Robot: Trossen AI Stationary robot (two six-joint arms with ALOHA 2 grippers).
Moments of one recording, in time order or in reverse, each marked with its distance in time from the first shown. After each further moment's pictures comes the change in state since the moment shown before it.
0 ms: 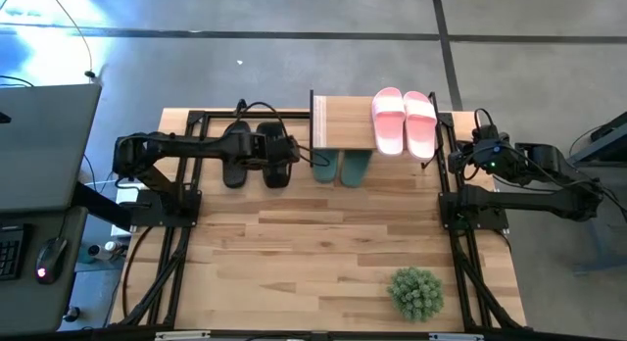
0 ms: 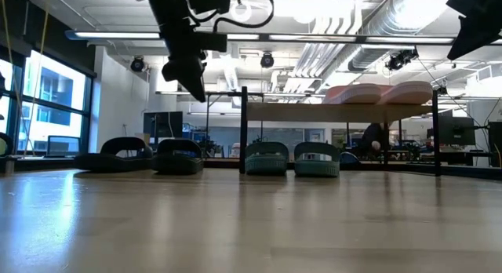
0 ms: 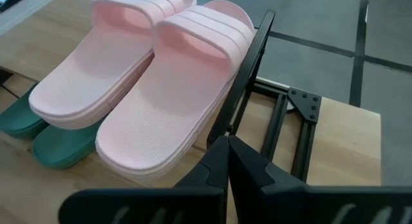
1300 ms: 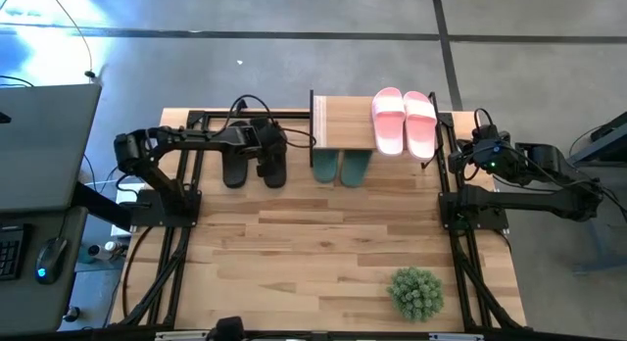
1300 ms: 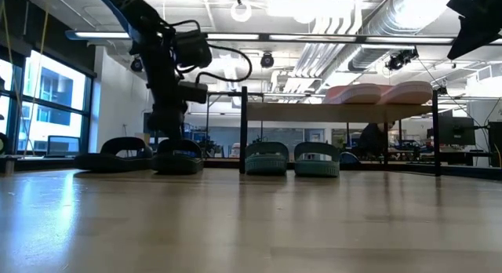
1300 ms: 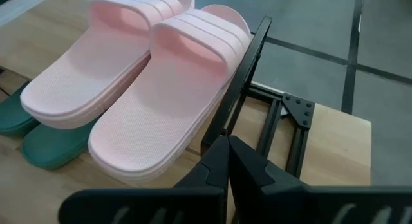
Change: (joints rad) left arm 0.259 0.022 -0.282 0.293 0.085 0.170; right arm 0.000 0.000 0.000 0.000 0.021 -0.036
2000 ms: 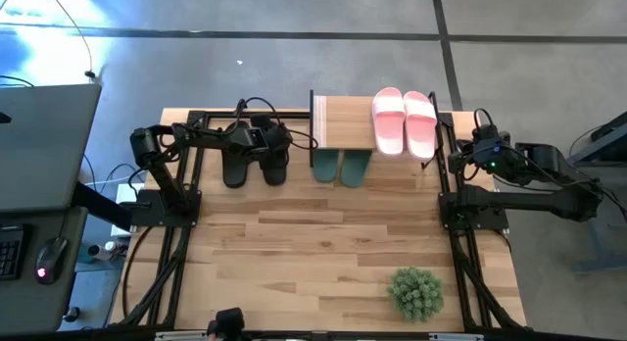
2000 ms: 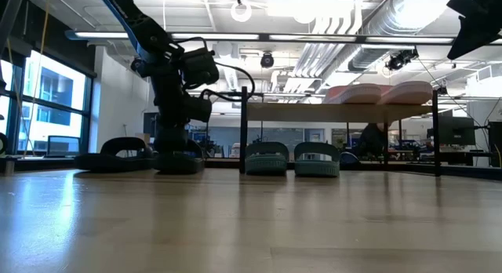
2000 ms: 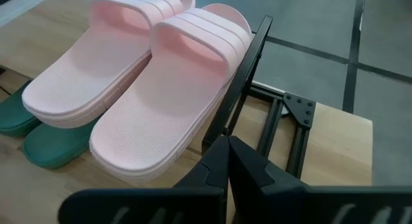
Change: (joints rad) left arm 0.020 0.129 0.001 0.140 -0.248 0.043; right arm 0.000 0.000 0.000 0.000 -0.006 0.001
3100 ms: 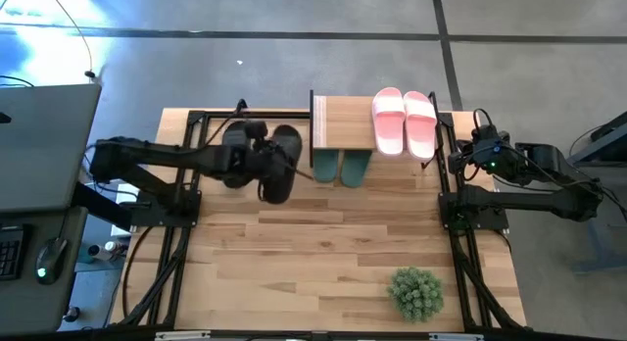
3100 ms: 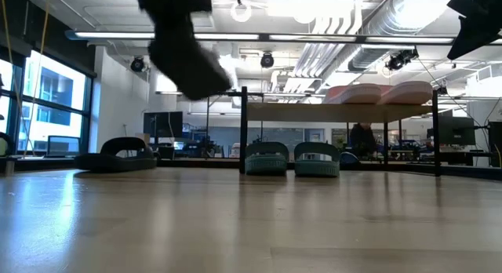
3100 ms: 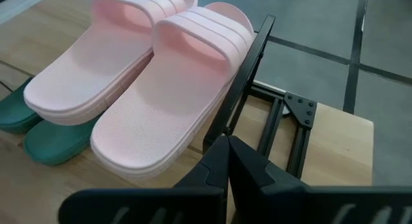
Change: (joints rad) left arm -0.453 -0.334 0.196 -0.339 -0.189 -0.249; right arm 0.000 0.000 0.000 0.000 -0.005 -0.011
